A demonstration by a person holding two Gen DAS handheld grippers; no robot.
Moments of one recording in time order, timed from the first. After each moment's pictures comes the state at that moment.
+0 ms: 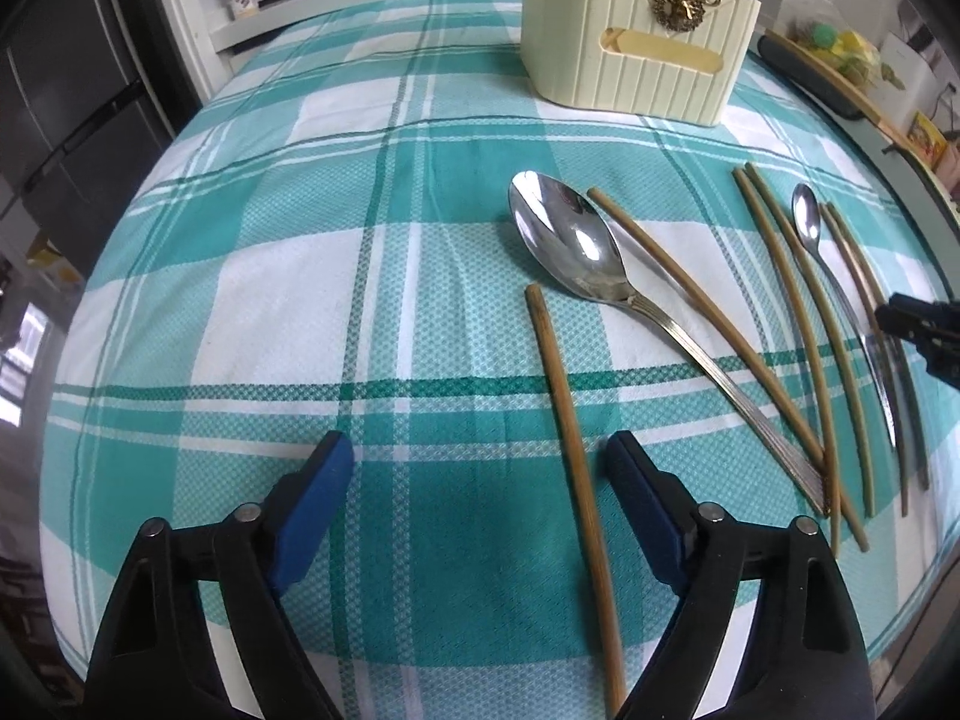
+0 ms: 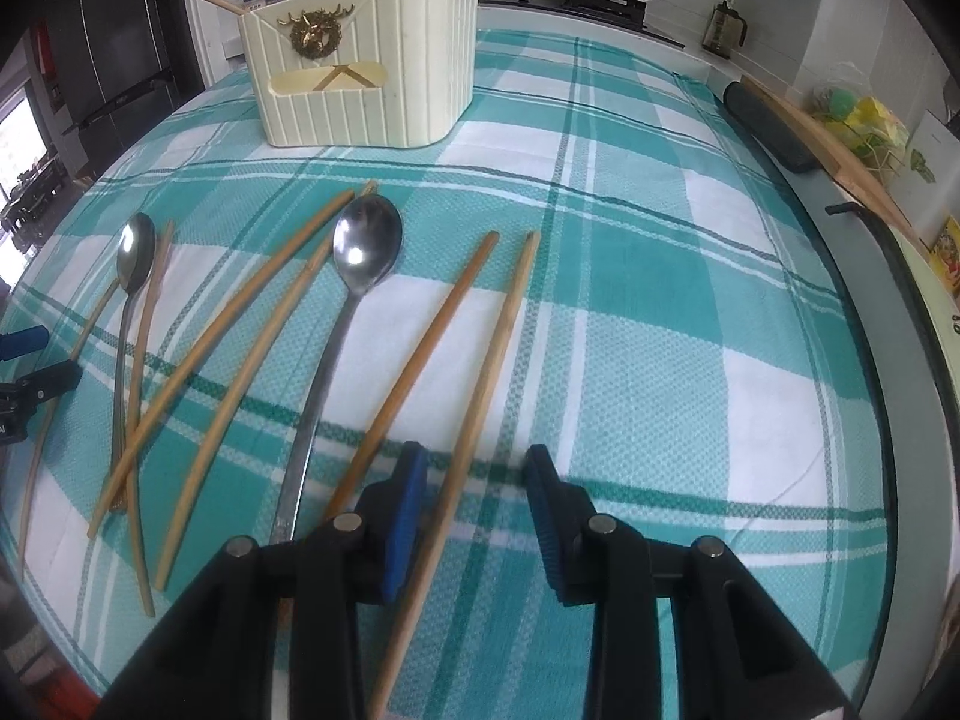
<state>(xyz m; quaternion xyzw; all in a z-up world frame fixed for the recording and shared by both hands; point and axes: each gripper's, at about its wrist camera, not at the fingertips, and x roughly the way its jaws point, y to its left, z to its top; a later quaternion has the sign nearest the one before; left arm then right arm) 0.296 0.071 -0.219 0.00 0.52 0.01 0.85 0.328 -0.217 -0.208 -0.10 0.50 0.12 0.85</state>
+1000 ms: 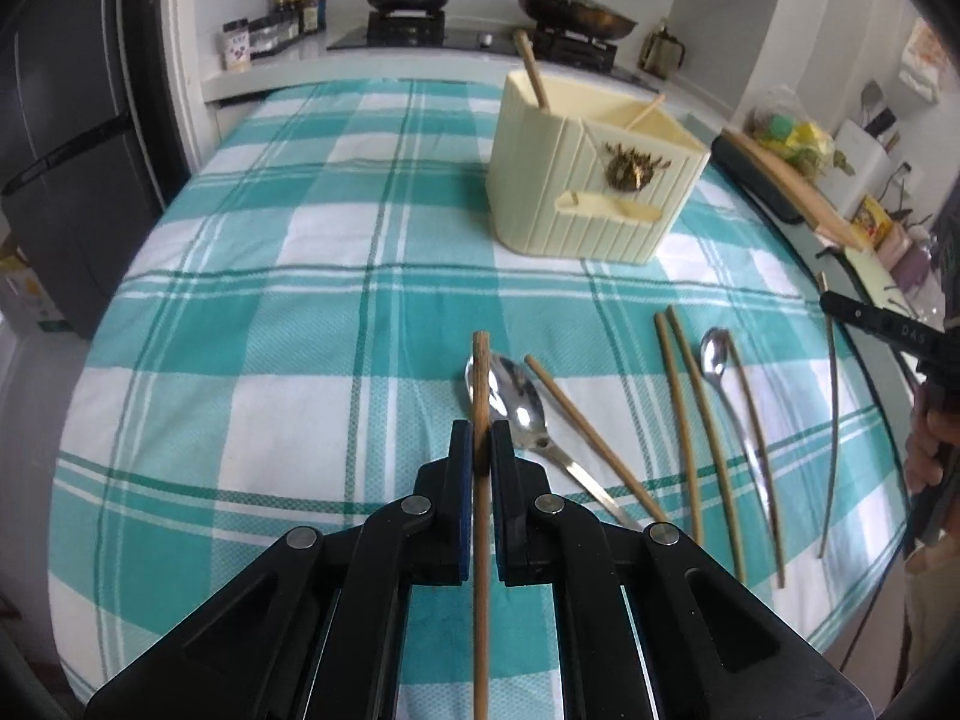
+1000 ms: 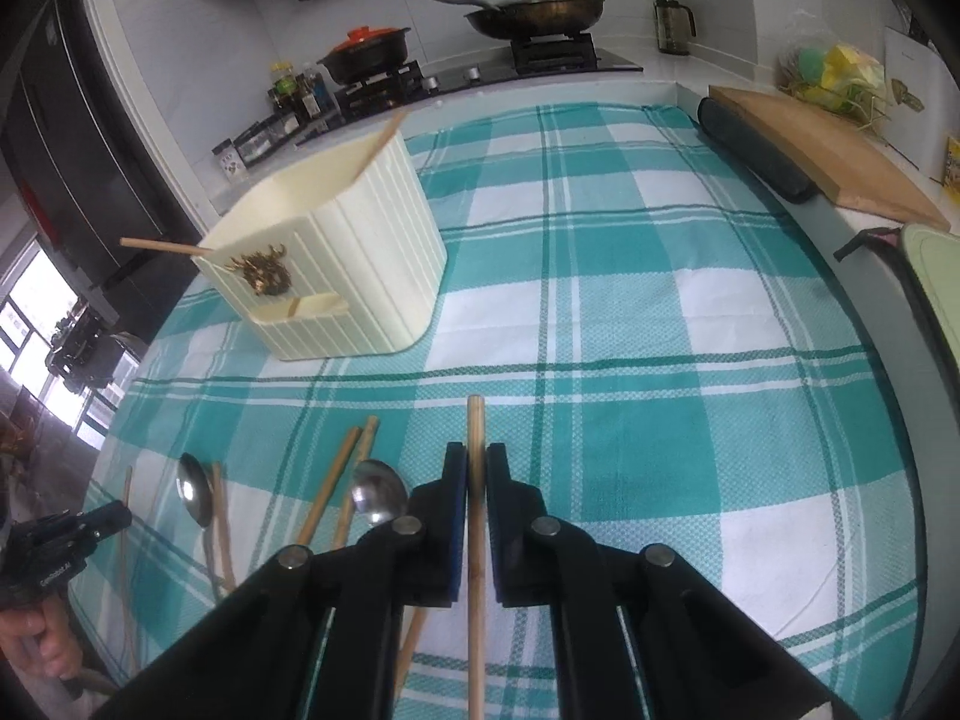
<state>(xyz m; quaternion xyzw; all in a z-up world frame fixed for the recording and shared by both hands) 0.298 0.088 -0.133 -0.07 0.44 -0.04 0.89 0.387 -0.249 -0.138 0.07 0.43 0.15 0.89</state>
